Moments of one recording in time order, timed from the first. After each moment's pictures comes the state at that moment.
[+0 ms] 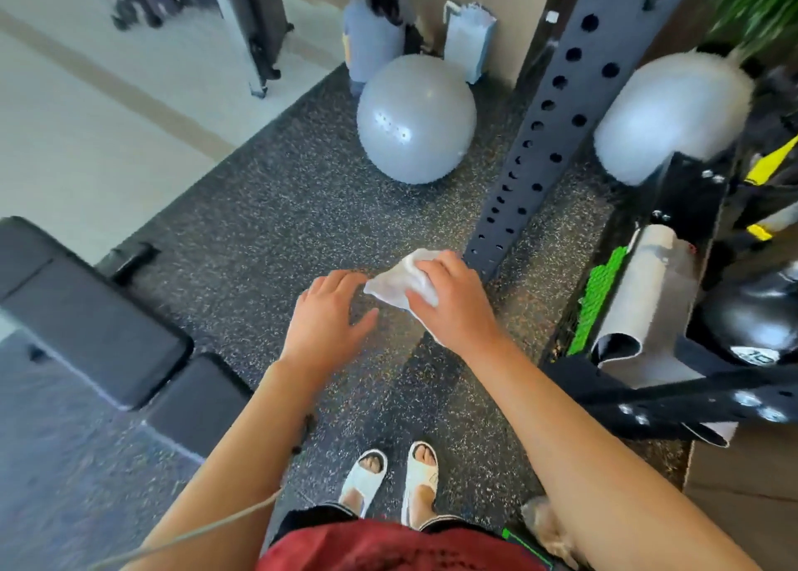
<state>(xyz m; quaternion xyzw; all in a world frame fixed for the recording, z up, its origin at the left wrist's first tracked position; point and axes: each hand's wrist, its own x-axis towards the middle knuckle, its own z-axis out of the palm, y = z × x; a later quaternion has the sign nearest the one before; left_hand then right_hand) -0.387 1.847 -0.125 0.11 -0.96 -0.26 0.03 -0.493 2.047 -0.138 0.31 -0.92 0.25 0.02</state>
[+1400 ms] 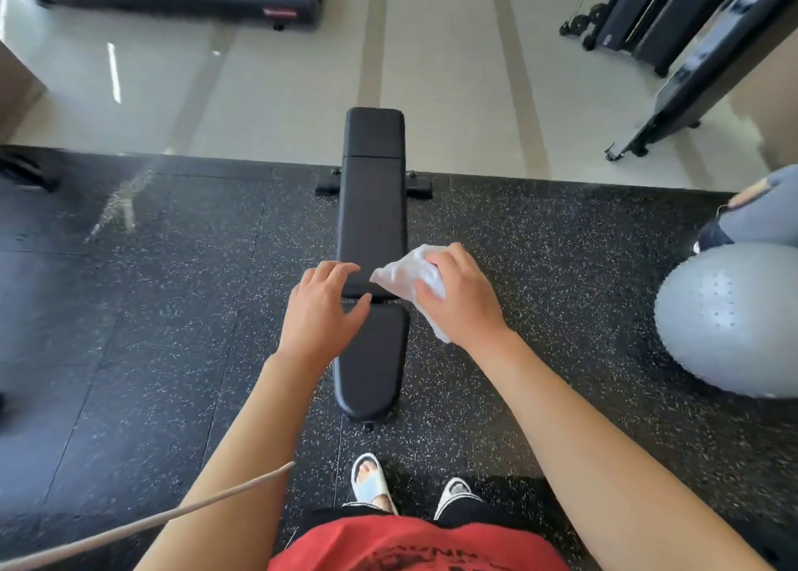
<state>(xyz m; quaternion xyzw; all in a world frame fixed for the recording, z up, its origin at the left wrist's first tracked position) -0.135 1.596 -0.136 0.59 -0.76 -0.22 0.17 -0.362 1.619 -0.137 0.68 -0.68 0.25 -0.12</state>
